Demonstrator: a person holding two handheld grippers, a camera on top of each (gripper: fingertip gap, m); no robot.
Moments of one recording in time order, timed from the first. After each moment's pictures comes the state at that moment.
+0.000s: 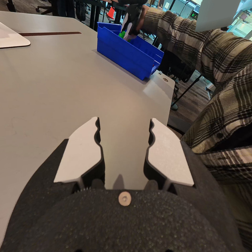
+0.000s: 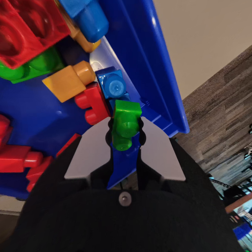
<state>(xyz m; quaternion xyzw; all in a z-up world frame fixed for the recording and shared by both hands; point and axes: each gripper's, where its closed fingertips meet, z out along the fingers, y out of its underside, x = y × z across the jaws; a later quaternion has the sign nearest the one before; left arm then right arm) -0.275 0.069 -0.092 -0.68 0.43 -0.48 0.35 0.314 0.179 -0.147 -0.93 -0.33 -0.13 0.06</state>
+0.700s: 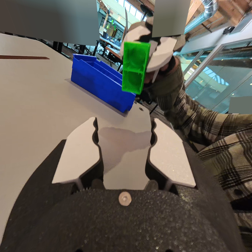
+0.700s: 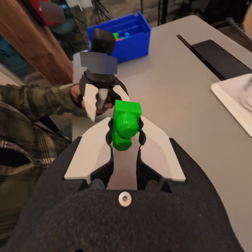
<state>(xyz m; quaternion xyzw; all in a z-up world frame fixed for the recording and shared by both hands) -0.176 0.110 -0.060 -0.60 0.40 -0.62 0.31 -0.140 0.128 -0.008 -0.75 -0.41 0.33 0.39</state>
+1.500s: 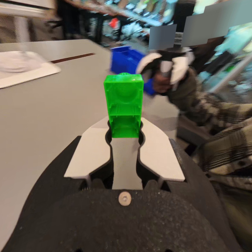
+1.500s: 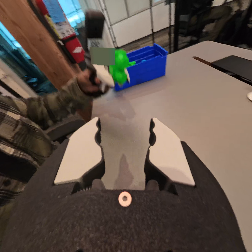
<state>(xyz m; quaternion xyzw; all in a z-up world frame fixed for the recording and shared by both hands) -0.298 0.137 -0.042 -0.68 0.42 -0.47 0.37 -0.175 0.102 -0.026 -0.70 -0.36 0.43 0.44</state>
